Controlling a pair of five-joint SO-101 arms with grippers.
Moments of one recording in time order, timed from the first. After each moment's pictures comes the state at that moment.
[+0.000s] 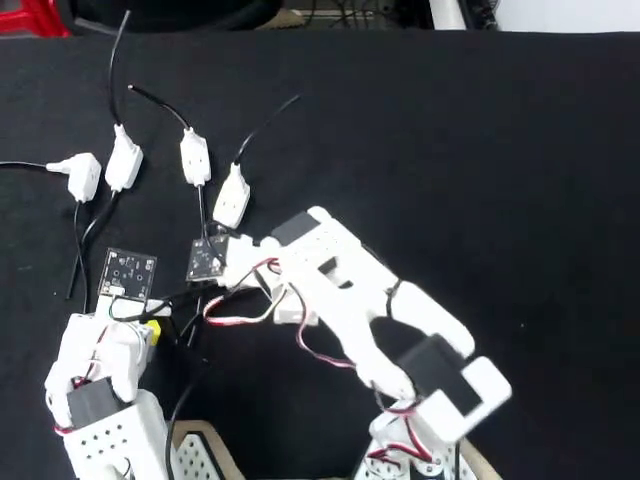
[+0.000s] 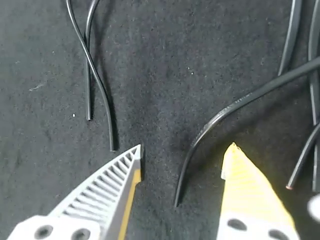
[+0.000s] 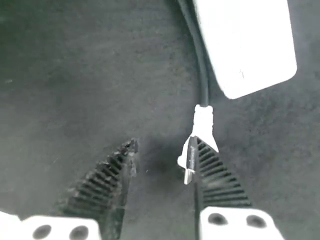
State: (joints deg) left arm -29.5 -103.3 96.6 66.1 -36.2; right arm -36.5 4.0 28.7 68.4 48.3
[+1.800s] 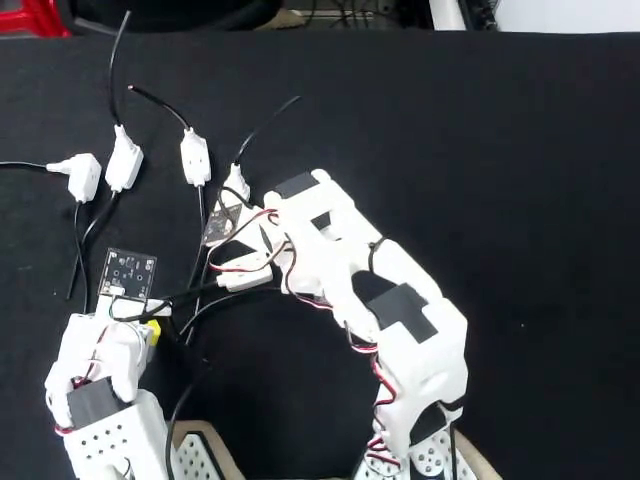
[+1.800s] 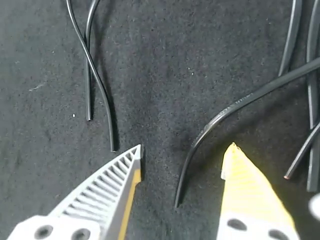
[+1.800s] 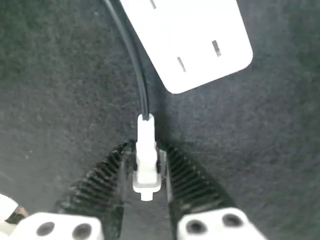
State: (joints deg) left arm -29.5 -103.3 96.6 66.2 -36.2; right arm -30.0 22.6 8.9 78.0 50.2
